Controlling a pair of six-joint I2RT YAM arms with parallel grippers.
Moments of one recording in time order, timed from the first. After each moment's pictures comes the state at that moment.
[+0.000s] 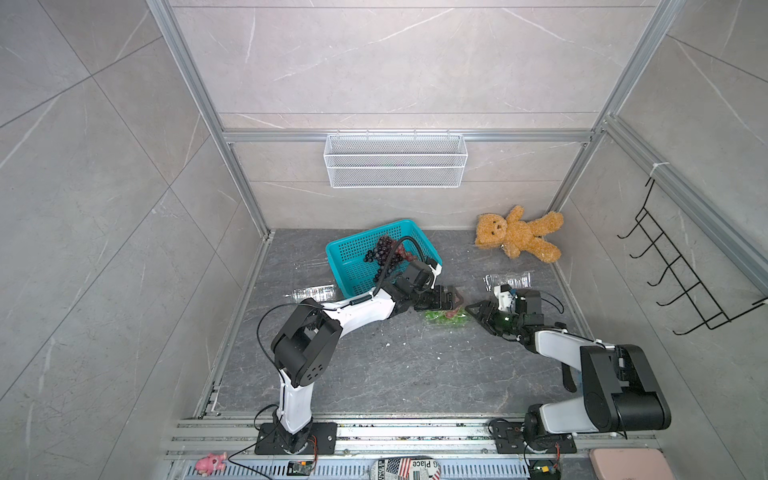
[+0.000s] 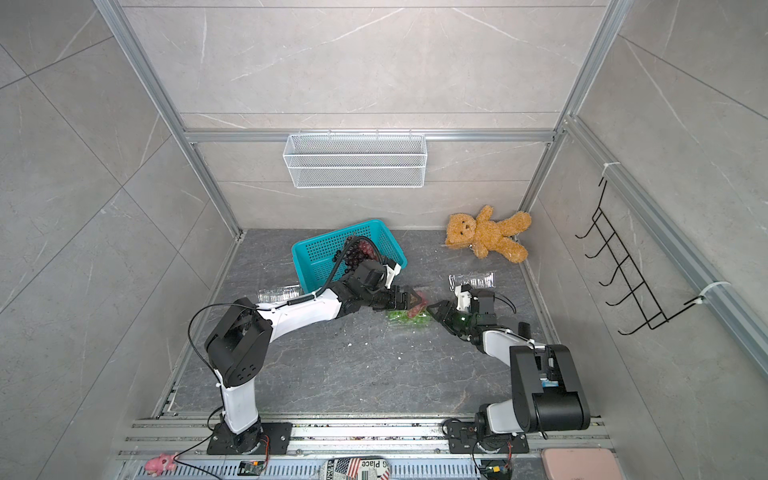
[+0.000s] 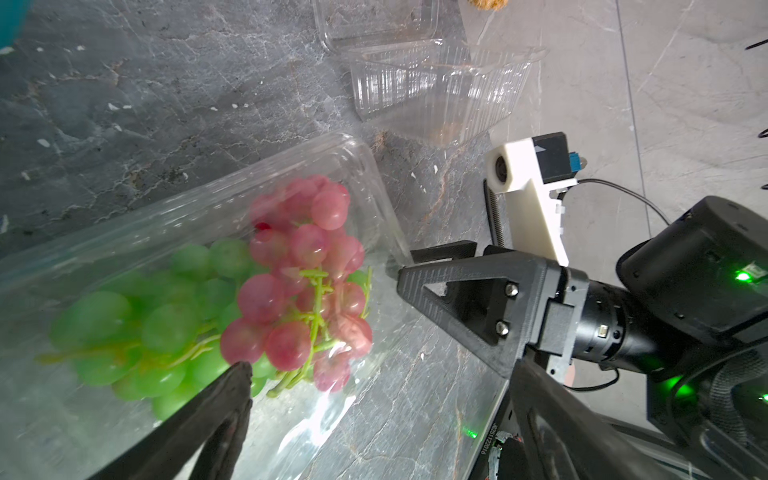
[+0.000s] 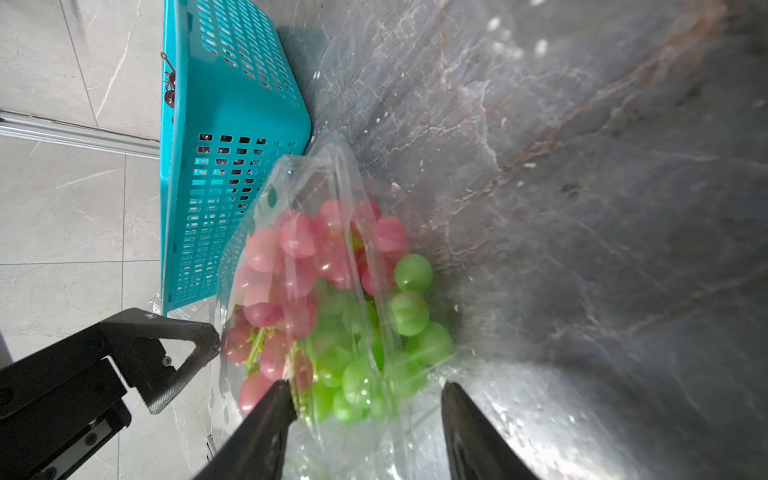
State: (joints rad) left arm -0.82 1.91 1.36 -0.12 0.40 -0.71; right arm 0.02 1.45 0.50 0.21 -0.64 0.69
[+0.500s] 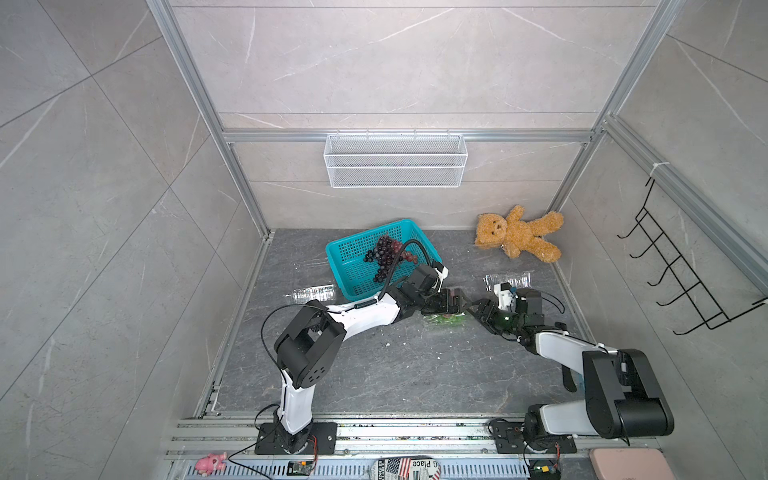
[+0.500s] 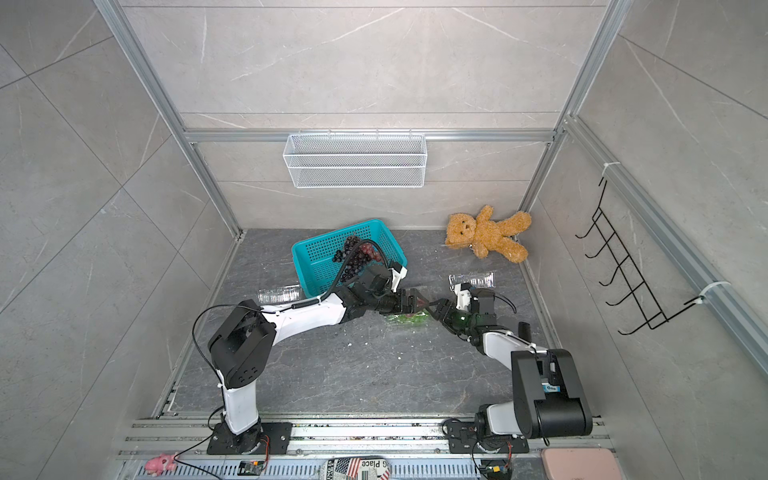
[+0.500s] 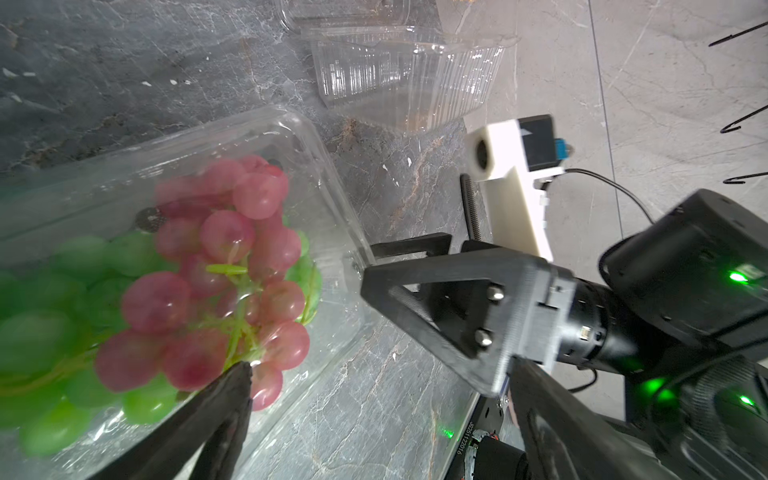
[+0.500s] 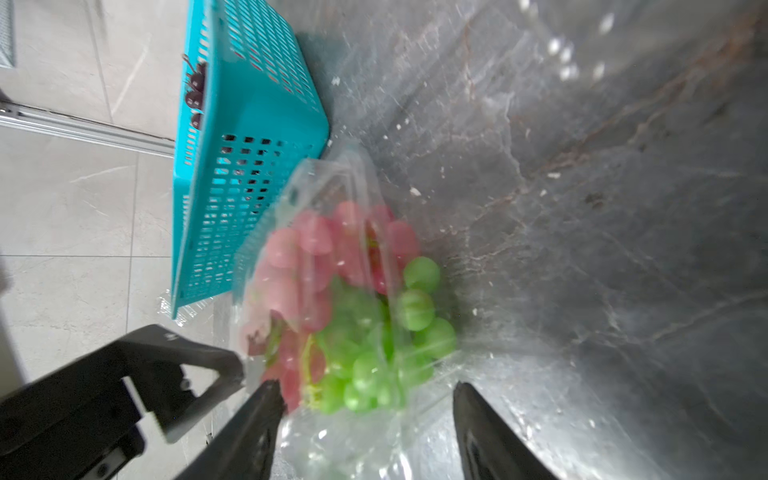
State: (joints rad) left arm -0.86 1.92 1.34 -0.05 0.40 -0.77; right arm 0.02 1.38 0.50 0.20 -0.64 0.69
